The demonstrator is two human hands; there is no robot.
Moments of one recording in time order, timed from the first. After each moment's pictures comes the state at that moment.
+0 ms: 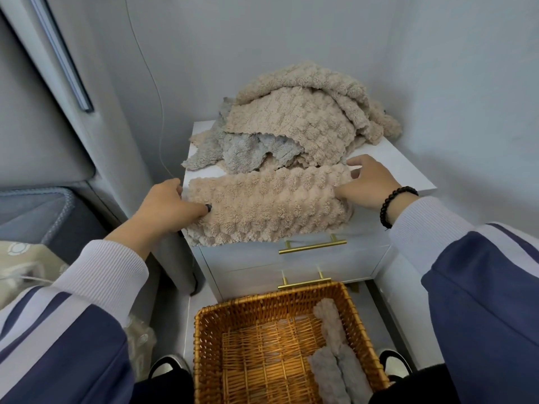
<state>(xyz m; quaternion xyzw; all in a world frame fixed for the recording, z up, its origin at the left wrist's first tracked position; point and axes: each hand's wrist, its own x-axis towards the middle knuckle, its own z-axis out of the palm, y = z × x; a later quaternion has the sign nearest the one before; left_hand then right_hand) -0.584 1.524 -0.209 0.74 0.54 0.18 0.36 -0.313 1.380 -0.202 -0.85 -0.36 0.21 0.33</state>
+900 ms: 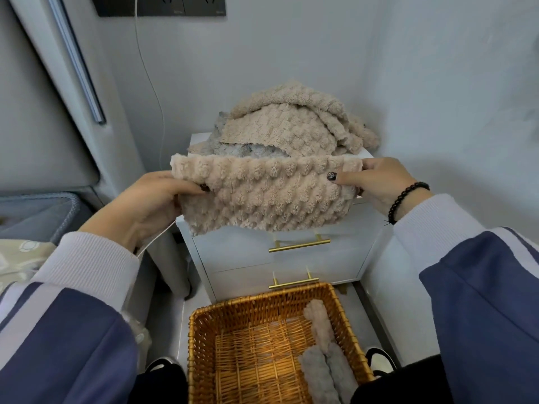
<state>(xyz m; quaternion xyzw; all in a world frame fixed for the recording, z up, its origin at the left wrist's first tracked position) -0.596 1.494 -0.169 0.59 0.39 0.28 0.65 -0.314 1.333 -0.171 -0.74 -0.29 0.28 0.54</state>
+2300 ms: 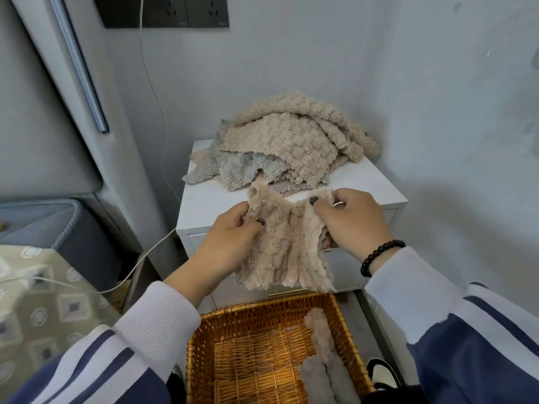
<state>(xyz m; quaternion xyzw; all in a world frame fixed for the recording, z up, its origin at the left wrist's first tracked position) -0.547 1.409 -0.189 0.70 0.38 0.24 0.56 -0.387 1.317 -0.176 -0.80 -0.37 0.17 0.44</state>
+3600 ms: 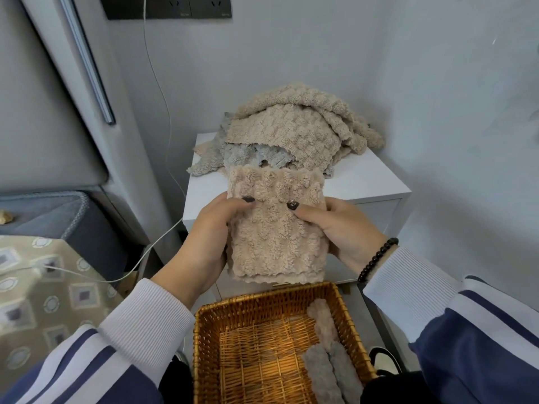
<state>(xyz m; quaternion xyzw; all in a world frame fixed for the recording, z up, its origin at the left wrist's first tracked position) -0.569 1.405 -0.186 0.50 0.32 0.31 0.74 -0.409 1.317 -0.191 -0.64 -0.29 0.44 0.56</state>
